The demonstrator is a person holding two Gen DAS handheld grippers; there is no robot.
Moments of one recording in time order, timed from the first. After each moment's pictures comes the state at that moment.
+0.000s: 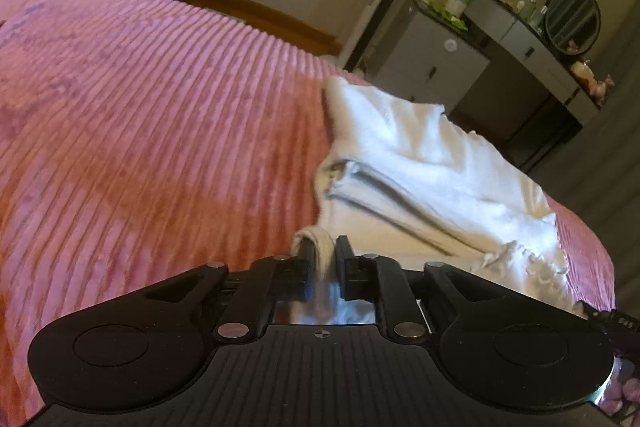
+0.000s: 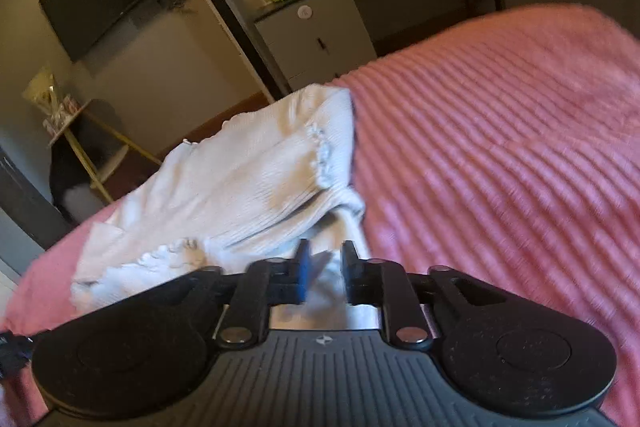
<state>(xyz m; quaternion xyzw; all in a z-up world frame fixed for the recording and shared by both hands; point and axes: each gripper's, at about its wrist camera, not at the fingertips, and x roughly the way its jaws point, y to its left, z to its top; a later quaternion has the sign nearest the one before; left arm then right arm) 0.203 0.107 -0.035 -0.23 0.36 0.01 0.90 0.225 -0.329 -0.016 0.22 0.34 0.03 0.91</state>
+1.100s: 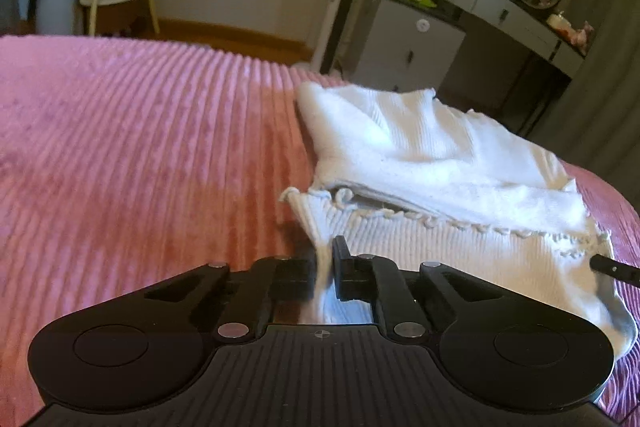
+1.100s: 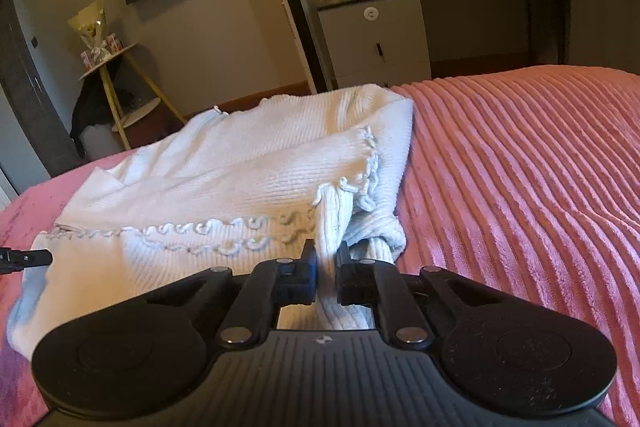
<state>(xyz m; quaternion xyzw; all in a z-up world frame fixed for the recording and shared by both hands) 0.251 0.094 -0.046 -0.13 0.35 -0.02 0.93 0.253 -0.304 -0.031 0.12 0.33 0.10 0.93</state>
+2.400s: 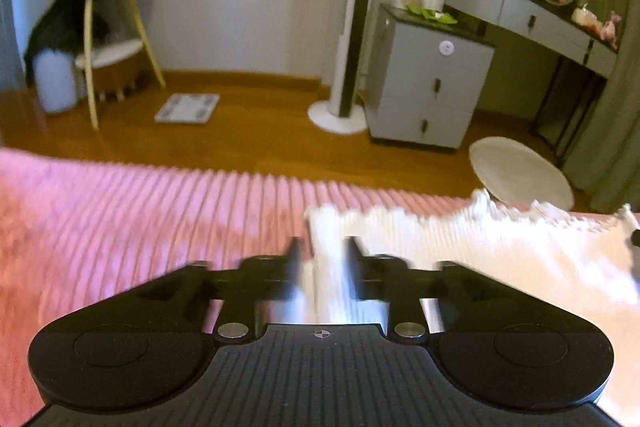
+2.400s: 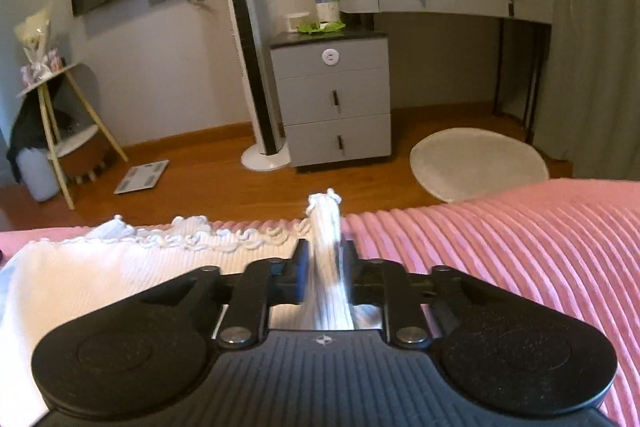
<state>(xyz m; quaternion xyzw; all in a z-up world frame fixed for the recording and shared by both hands) 0.412 0.080 -0.023 -0.07 0.33 0.01 0.94 0.418 -0.288 -0.006 0.08 0.30 0.03 0.95</state>
